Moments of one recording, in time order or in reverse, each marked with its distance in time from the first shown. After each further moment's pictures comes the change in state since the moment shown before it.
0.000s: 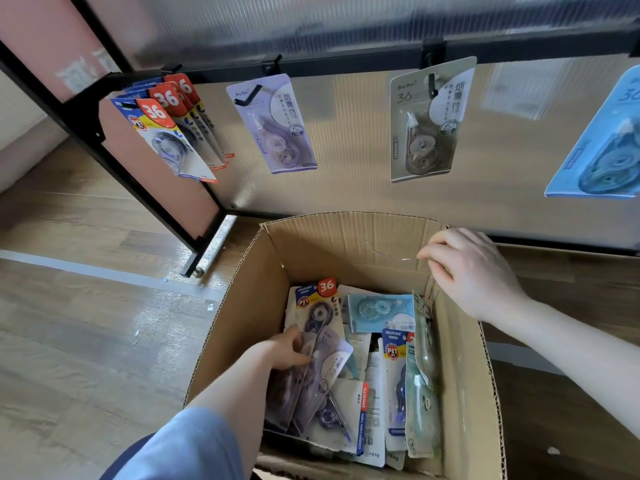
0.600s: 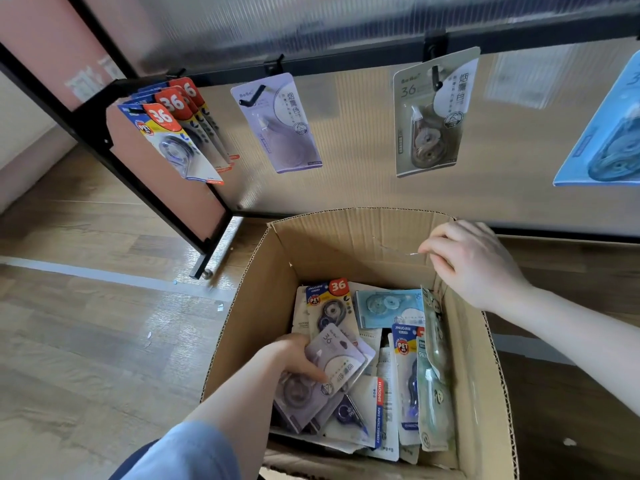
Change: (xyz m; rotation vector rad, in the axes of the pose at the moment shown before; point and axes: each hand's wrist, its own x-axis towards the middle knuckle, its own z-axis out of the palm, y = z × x) left_hand -0.005 0.000 0.001 0.039 -0.076 -0.003; right_hand 0.006 -0.004 0.006 -0.014 -0.009 -0.031
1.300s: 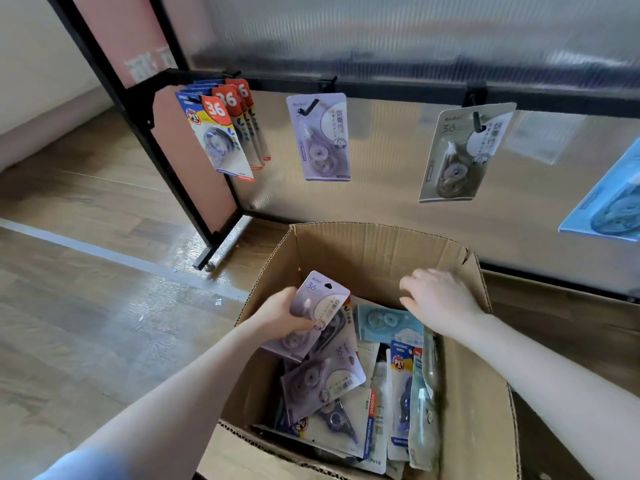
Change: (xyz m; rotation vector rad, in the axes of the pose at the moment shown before) left_hand -0.011 -0.027 -0.032 -0.346 0.517 0.190; right_hand 0.021 -0.056 0.016 -0.284 -0.525 0.079
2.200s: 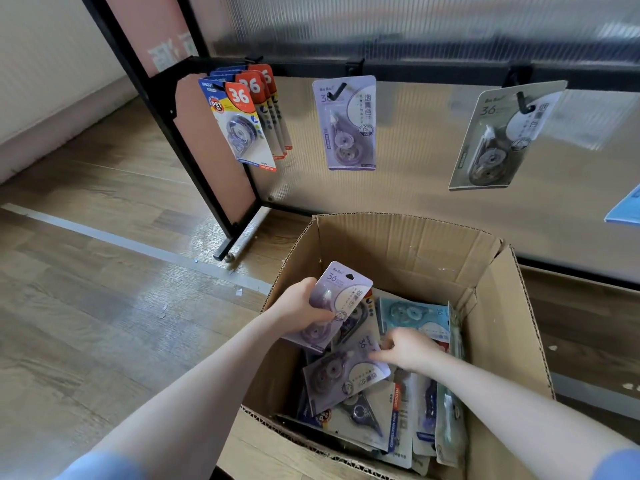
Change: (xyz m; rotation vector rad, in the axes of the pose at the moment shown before) left_hand 0.000 -0.010 -0.004 -0.008 0.010 0.058; right_hand -0.074 -0.109 -0.013 0.634 -0.364 0.075
